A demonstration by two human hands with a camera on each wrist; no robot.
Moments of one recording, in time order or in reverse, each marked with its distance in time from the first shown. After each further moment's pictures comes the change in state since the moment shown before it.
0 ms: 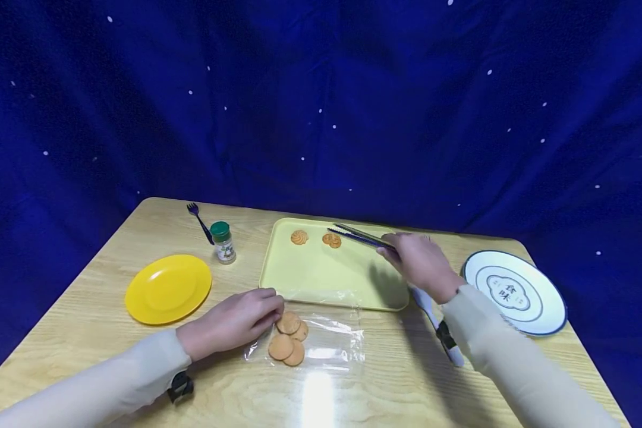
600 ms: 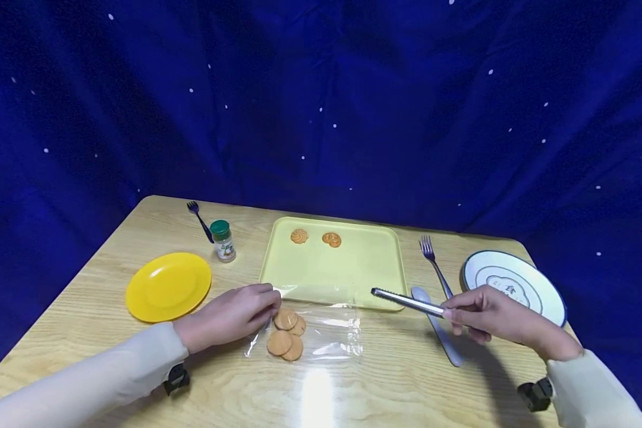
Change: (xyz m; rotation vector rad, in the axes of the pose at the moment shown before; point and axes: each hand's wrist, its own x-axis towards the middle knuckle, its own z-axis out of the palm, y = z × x) left_hand 0.000 -0.006 -0.006 -0.016 -0.029 -0.033; right_hand -0.115 0.072 -0.022 0.981 -0.466 -0.082
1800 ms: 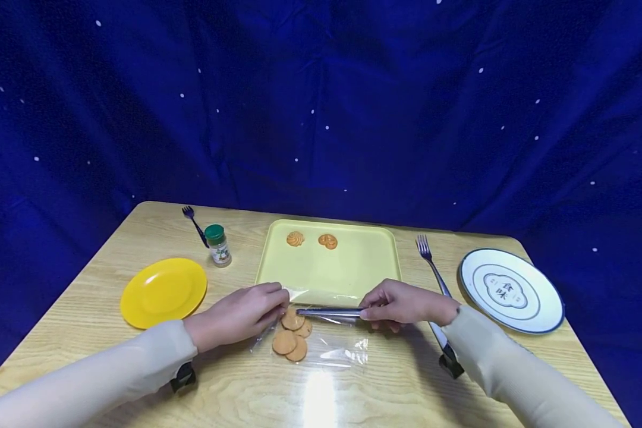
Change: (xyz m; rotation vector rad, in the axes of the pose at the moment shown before) left_hand 0.019 0.007 0.002 0.041 0.004 0.068; right_hand 0.114 -0.015 0.054 -0.084 -0.199 0.104
